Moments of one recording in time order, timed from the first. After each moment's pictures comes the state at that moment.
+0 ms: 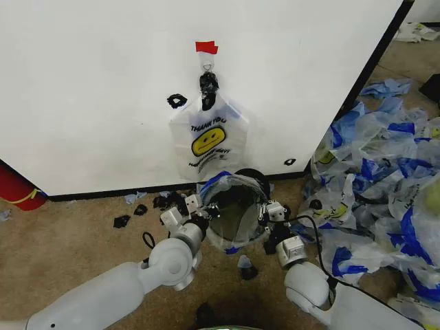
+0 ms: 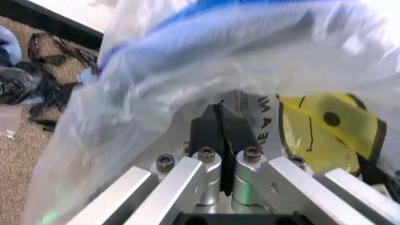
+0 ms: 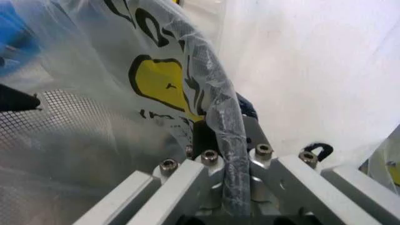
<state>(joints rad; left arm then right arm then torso) 0.65 -0.84 0.47 -2.00 -1.51 -0.21 -0.67 -0.97 0.82 -0.29 1.93 0.34 0.06 0.64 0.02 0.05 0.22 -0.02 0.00</state>
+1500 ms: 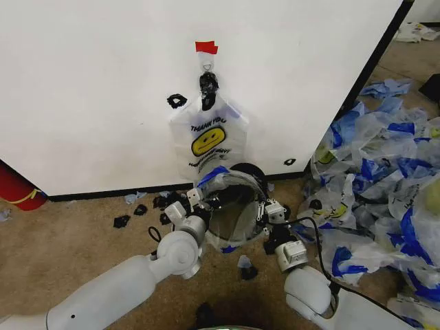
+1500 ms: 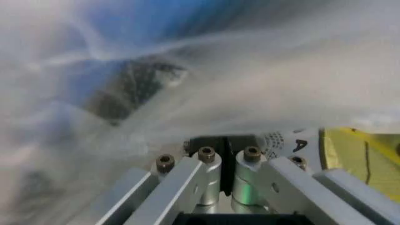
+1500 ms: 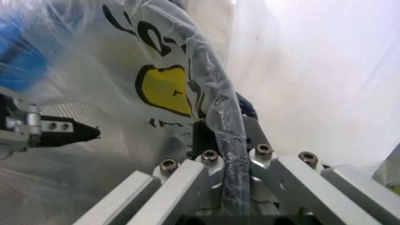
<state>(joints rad) 0.64 -0.93 0.45 -1.91 -1.46 -0.23 -0.64 -1.00 0.82 -0.27 1.99 0.29 0.07 0.65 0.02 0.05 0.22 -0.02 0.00</state>
